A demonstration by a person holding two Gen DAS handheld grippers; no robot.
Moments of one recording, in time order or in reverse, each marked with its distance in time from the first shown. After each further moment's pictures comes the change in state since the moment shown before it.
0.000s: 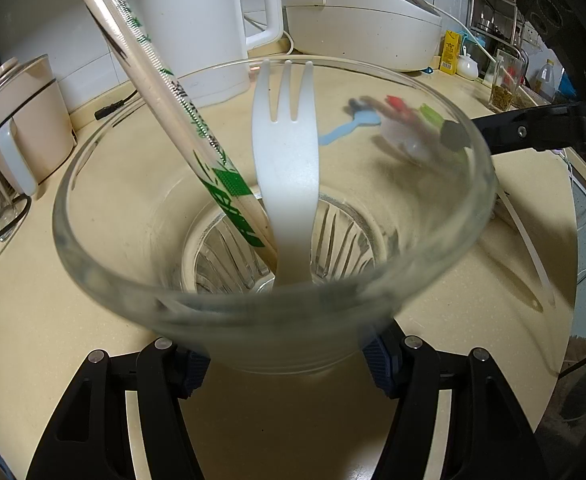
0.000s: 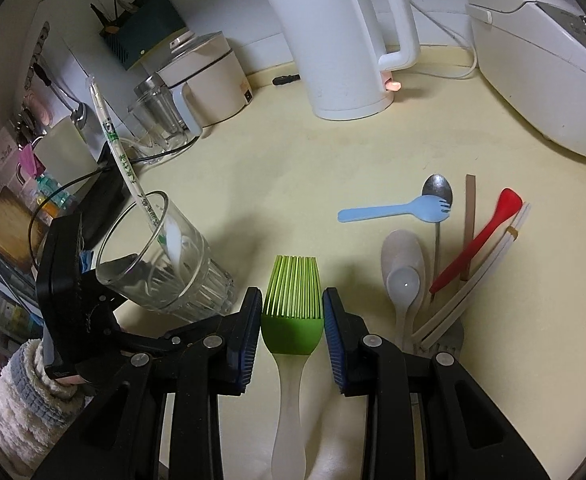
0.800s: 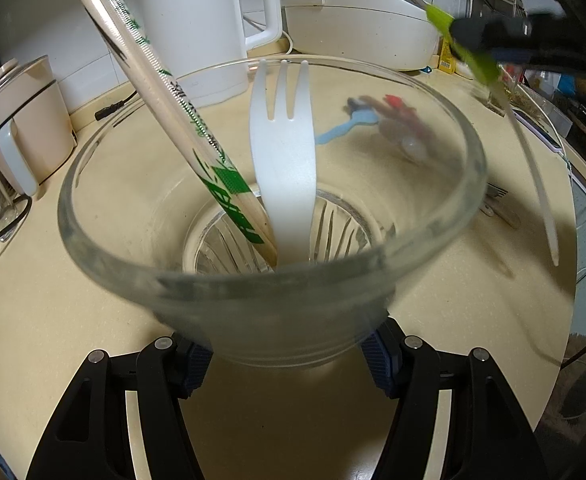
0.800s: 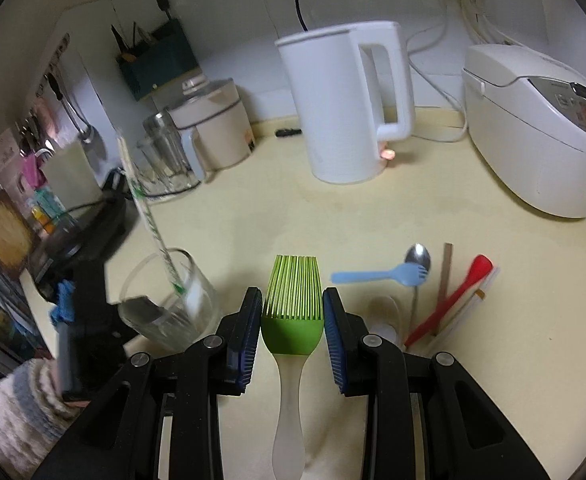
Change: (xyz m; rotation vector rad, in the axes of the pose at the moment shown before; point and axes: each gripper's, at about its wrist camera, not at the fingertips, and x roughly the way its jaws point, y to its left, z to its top) left arm 0.000 -0.001 0.001 0.002 0.000 0.002; right arm -0.041 0.017 0.023 -0.057 -0.163 -0.031
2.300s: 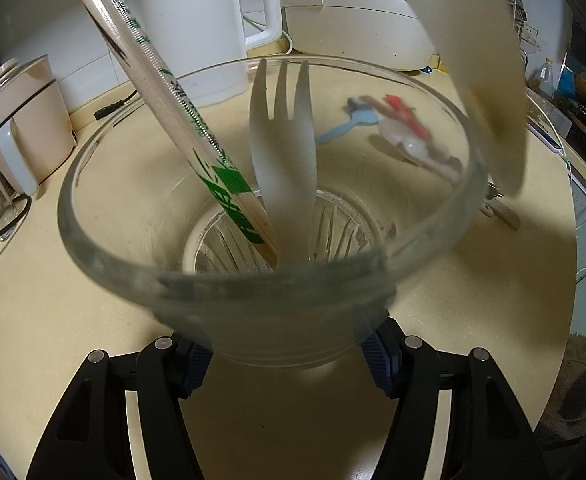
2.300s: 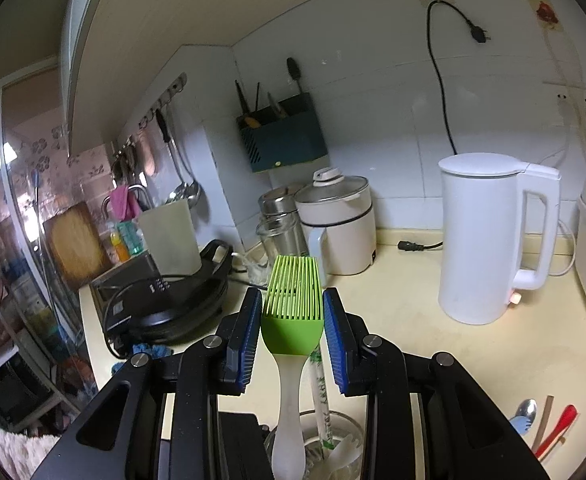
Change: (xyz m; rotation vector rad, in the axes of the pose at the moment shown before) left arm 0.000 0.000 0.000 0.002 -0.001 0.001; right arm 0.010 0.115 0.062 -0.216 -0.291 0.275
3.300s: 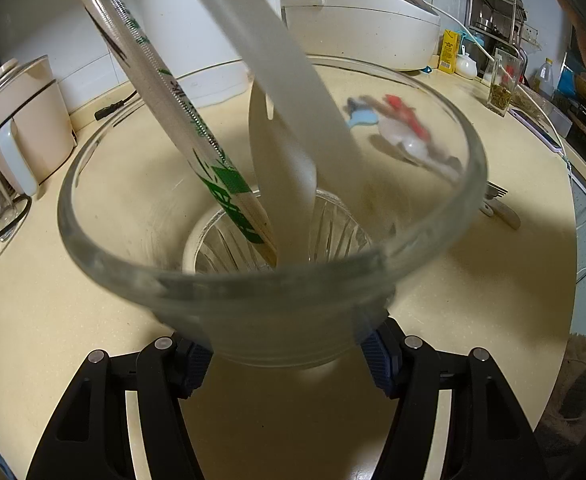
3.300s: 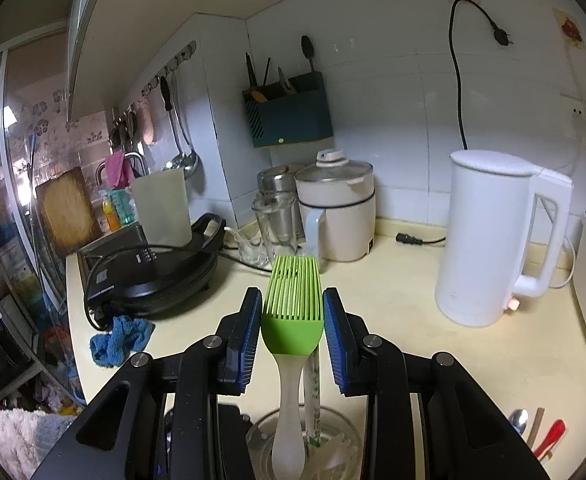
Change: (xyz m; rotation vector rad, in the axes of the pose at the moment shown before) left arm 0.000 0.000 0.000 -0.001 0.000 -0.002; right arm 0.022 0.006 -0.008 -0.090 0.050 -0.031
